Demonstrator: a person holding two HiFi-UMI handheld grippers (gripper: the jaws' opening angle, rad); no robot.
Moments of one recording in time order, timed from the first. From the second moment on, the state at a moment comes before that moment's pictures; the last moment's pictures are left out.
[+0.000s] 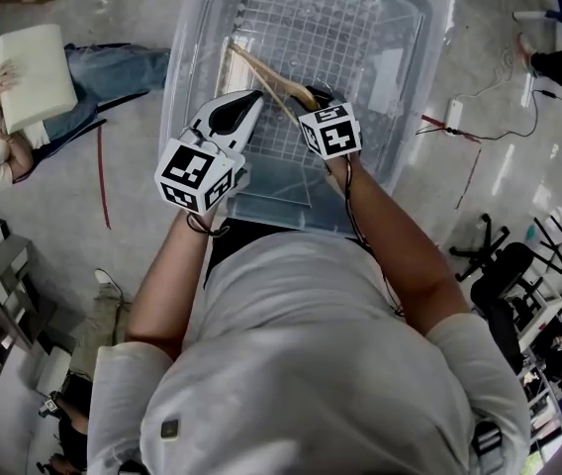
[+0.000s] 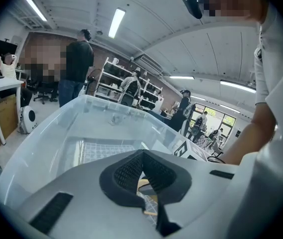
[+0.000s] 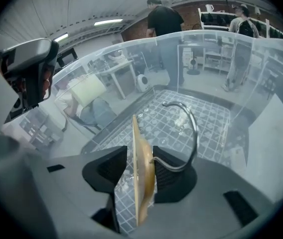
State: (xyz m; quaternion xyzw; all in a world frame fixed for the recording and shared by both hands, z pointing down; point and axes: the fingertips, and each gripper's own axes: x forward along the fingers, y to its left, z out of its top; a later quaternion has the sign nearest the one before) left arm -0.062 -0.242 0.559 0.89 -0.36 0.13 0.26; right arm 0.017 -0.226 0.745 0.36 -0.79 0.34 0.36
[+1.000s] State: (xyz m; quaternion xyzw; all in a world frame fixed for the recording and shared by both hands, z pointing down) left arm -0.051 -0.232 0.540 0.89 -0.35 0.13 0.25; right arm 0.054 -0.233 0.724 0.42 -0.75 0.36 0.36
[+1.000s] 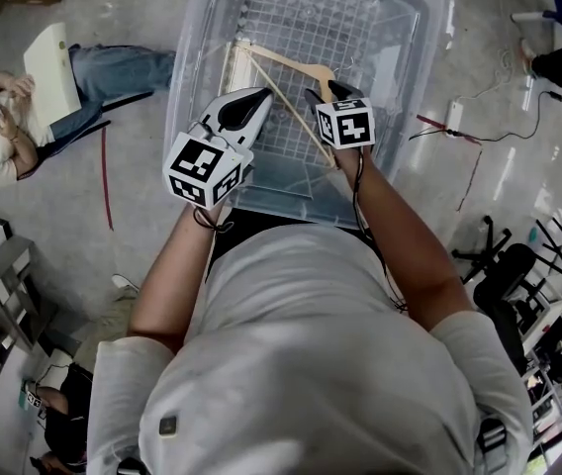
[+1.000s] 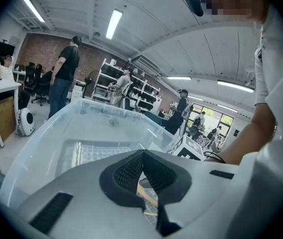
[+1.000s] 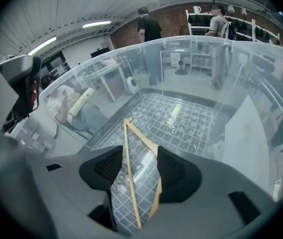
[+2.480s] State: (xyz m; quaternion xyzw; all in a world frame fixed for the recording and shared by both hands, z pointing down) left arm -0.078 -0.152 0.397 0.94 -0.30 0.07 0.13; right arm -0.005 -0.169 0.462 0.40 -0.89 0.13 0.19
